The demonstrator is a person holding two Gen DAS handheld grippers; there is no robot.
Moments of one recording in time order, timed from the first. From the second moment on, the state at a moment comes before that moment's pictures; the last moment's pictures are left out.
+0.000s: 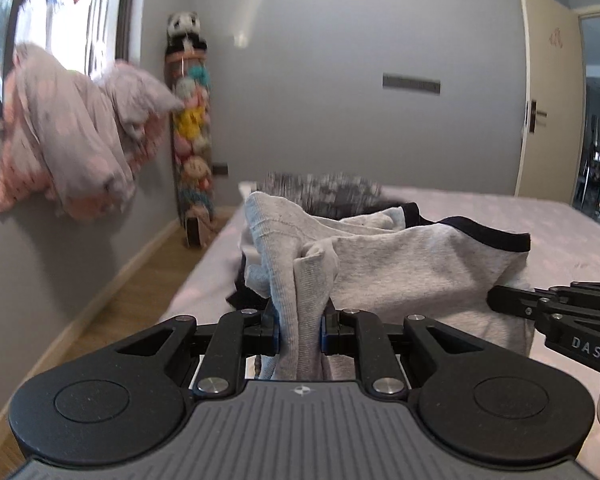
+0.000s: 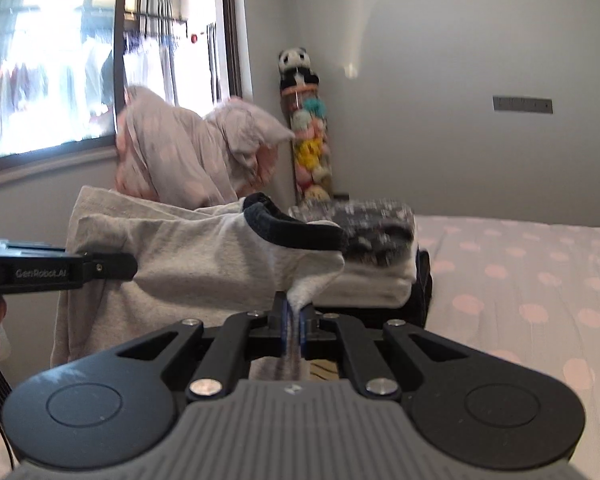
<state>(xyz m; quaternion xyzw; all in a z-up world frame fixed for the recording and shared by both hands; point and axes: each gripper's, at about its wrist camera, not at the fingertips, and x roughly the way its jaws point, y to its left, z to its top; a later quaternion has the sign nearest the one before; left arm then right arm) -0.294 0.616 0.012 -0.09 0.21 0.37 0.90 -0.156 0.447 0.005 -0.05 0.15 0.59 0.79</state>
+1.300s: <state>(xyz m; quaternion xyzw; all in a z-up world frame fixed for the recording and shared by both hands) -0.297 0.694 -0.030 -0.13 0.26 0.38 0.88 -0.053 0.520 -0.071 -0.09 0.23 0.56 0.79</state>
